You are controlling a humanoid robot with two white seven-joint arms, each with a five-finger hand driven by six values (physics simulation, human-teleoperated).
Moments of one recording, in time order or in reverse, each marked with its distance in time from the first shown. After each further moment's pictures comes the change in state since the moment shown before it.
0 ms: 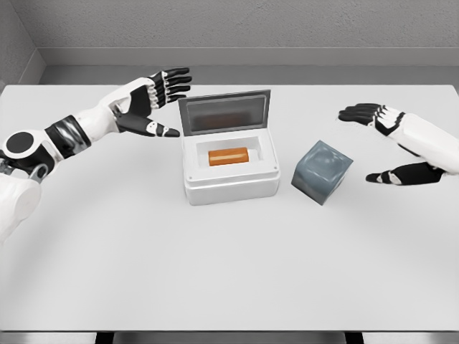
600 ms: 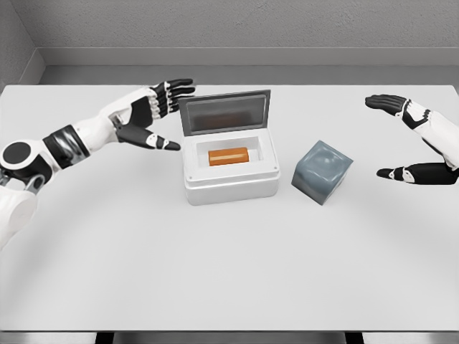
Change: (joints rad) left arm 0.057 0.042 0.007 -0.101 0.001 -0.002 -0.002; right arm 0.052 0.083 -0.114 -0.003 -0.023 0.001 0.000
